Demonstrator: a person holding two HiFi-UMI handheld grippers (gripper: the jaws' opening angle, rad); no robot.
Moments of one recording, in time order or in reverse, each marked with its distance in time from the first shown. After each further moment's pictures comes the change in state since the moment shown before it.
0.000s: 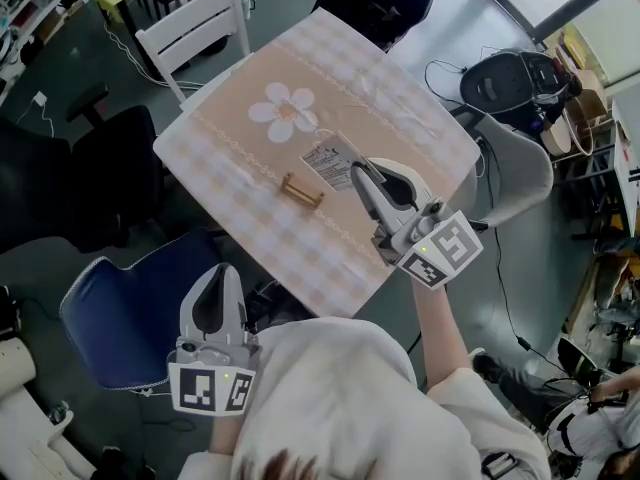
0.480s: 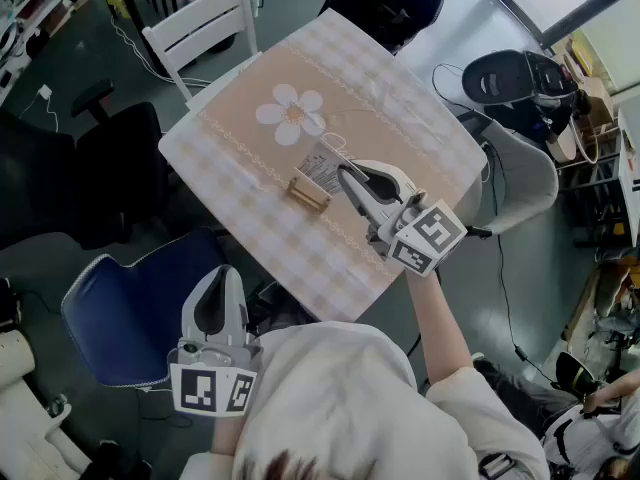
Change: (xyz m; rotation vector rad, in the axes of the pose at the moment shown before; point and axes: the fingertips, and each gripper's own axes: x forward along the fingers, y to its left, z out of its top) left arm 0.005 0.009 -0.001 -0.017 0.006 0.030; right arm 0.032 -0.008 -0.046 0.032 0.110 0.082
